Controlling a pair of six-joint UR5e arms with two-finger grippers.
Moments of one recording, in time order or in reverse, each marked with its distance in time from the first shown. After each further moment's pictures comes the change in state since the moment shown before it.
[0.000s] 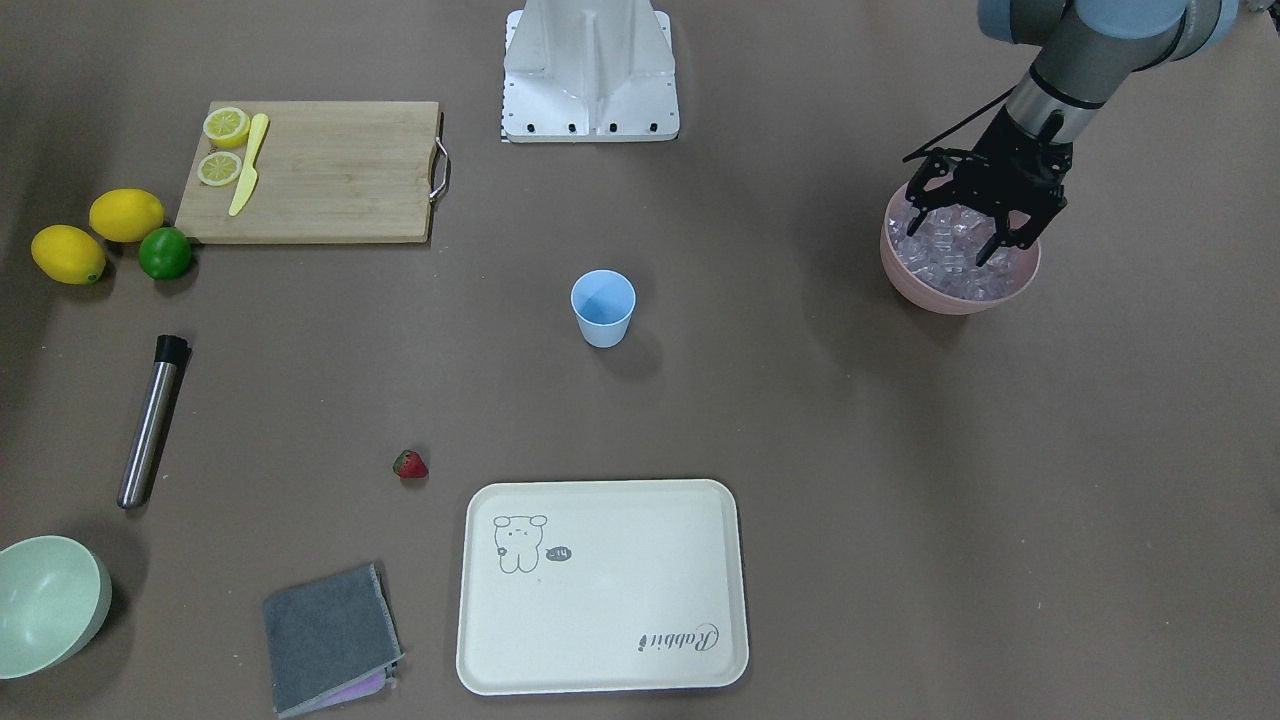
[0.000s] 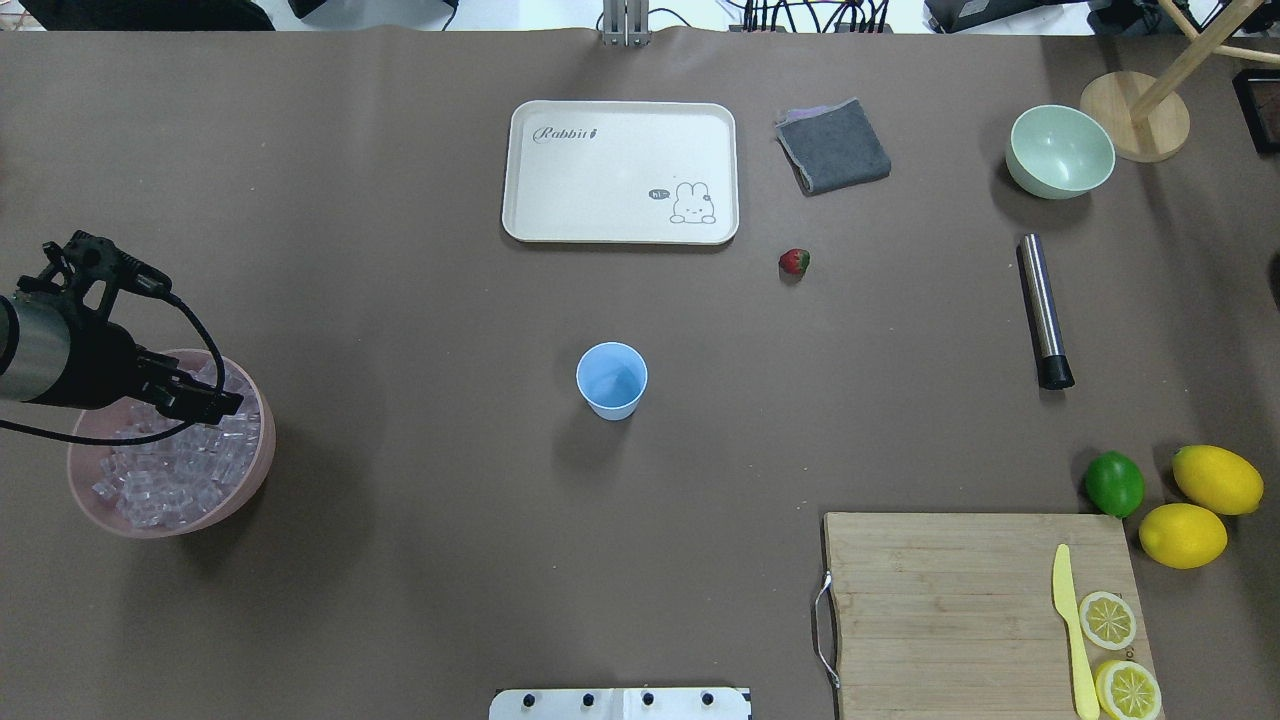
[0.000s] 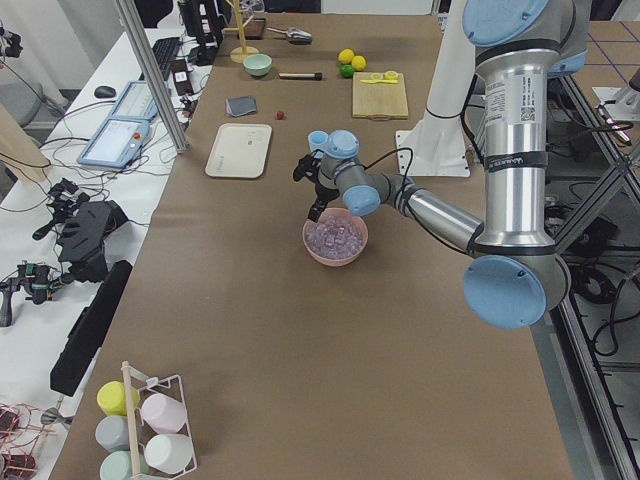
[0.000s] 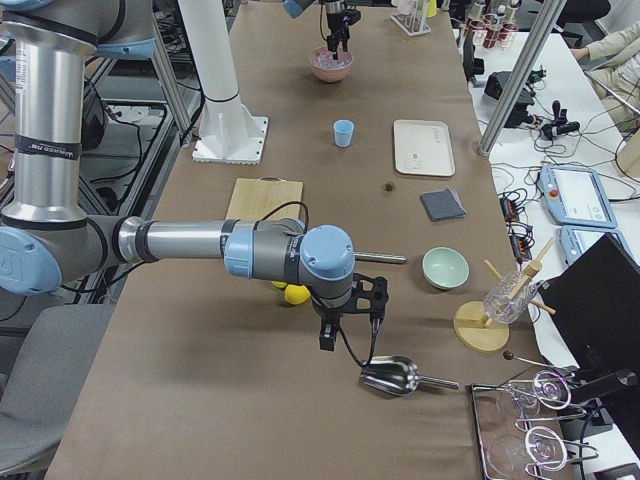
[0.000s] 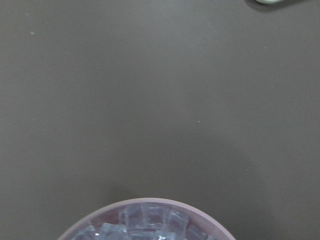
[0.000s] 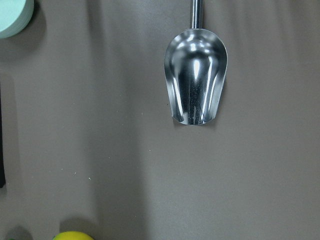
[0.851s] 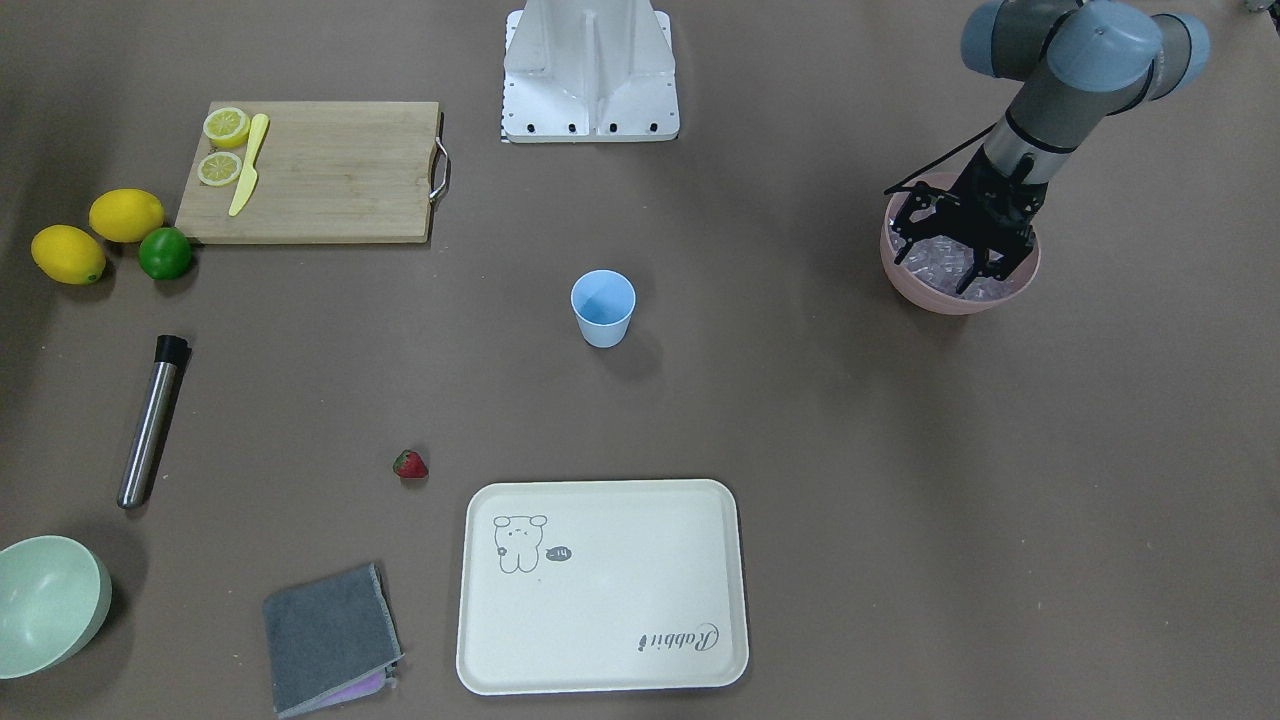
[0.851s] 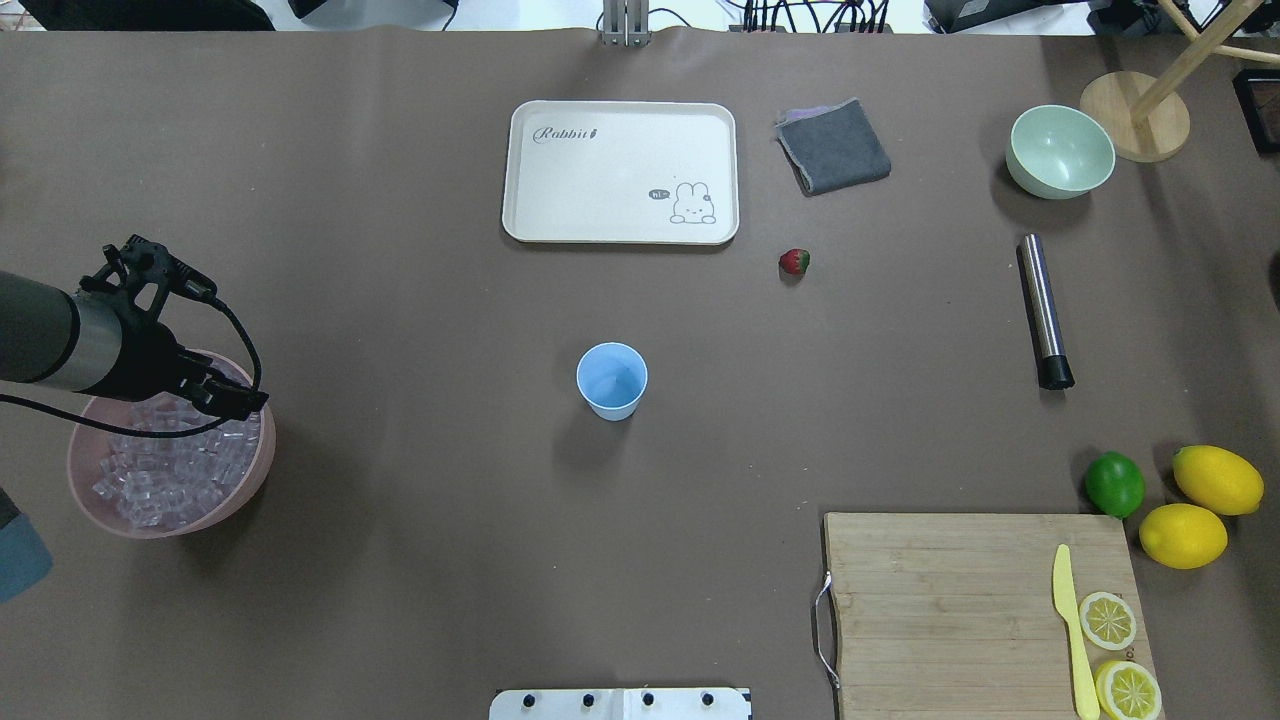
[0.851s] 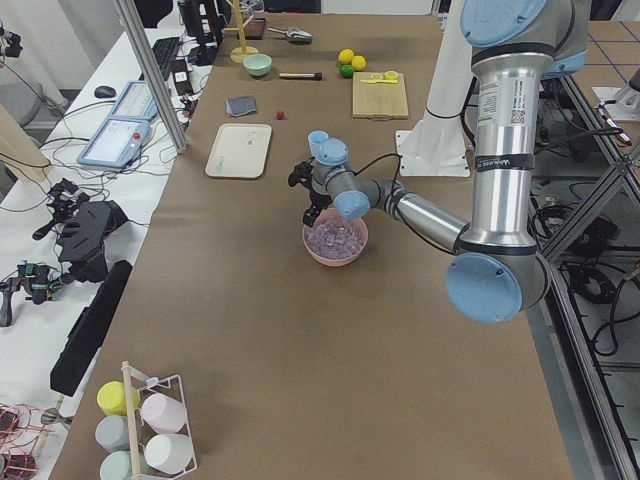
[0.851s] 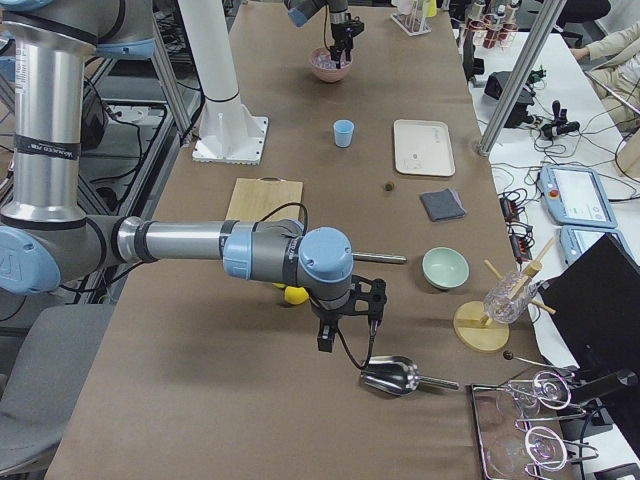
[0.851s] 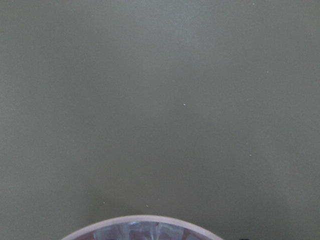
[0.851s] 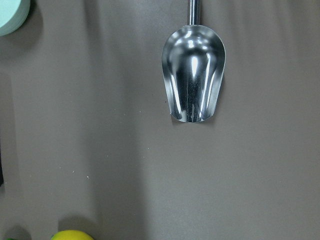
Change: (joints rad) left arm 0.012 -0.068 0.101 -0.003 -0.004 0.053; right arm 0.000 -0.003 0.000 0.000 0.000 0.004
